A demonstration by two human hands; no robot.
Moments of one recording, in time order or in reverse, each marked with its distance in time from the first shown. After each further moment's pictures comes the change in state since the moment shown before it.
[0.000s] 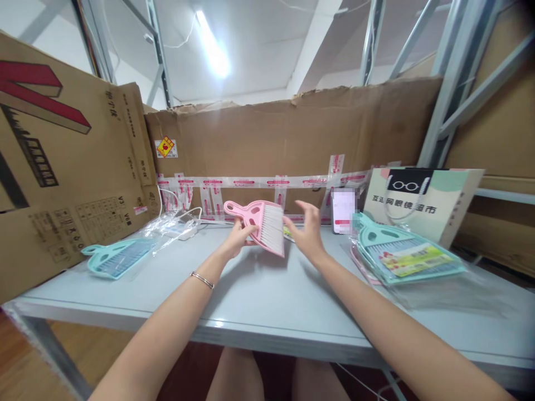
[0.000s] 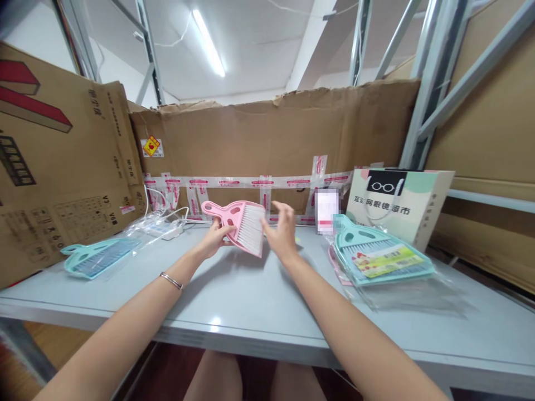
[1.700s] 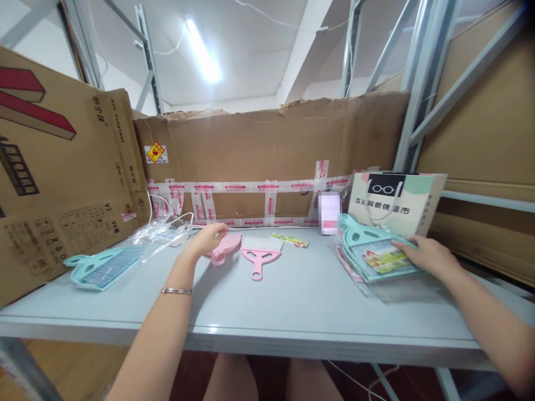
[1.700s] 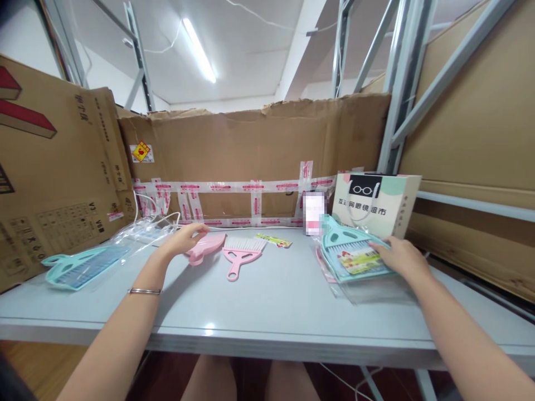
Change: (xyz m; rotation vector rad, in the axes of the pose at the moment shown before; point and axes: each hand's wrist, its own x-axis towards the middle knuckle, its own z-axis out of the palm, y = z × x) left_hand 0.010 0.020 -0.072 1.000 -0.048 0.409; right_hand 0.032 0.134 -0.230 -0.844 -0.197 0.662
